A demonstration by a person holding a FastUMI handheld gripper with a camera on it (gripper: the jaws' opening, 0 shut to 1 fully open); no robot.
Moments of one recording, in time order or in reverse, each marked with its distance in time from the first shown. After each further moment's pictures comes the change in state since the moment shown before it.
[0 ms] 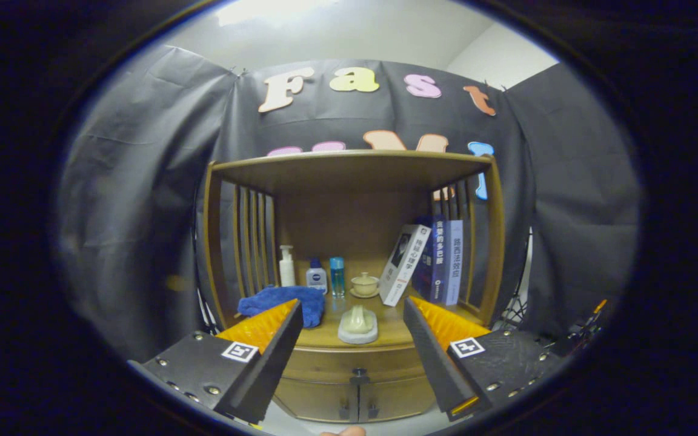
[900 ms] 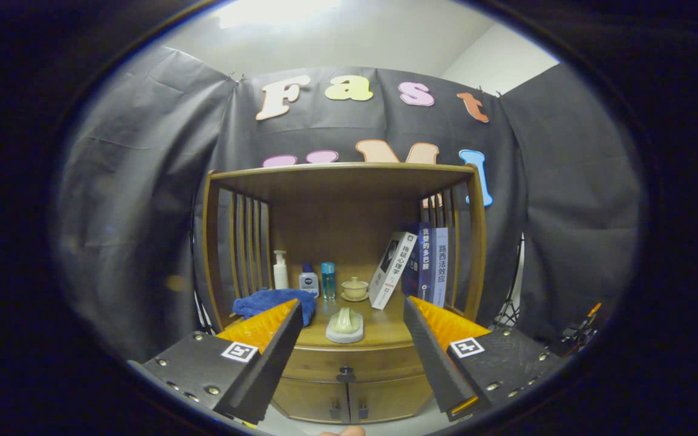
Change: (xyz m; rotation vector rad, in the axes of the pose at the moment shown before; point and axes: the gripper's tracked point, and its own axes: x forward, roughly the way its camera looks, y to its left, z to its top) arm -0.015 -0.018 0.004 -0.004 -0.027 -0.001
